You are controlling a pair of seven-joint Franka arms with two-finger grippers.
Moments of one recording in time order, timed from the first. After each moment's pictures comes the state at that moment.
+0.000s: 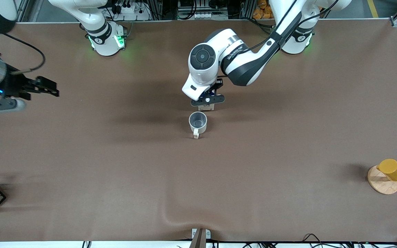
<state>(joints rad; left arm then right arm) -0.50 0.53 -0.43 -1.52 0.03 1.85 -1.03 -0.02 0.04 0.04 -1.55 0.04 1.46 -0.09</state>
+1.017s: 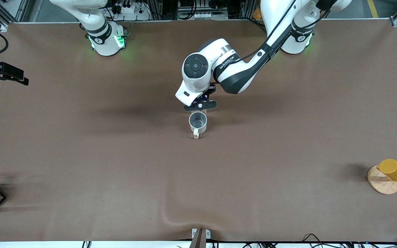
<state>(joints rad) -0.53 0.62 -0.42 -1.43 0.06 1.87 -1.02 -0.04 0.00 -0.06 -1.55 0.04 1.40 -0.13</state>
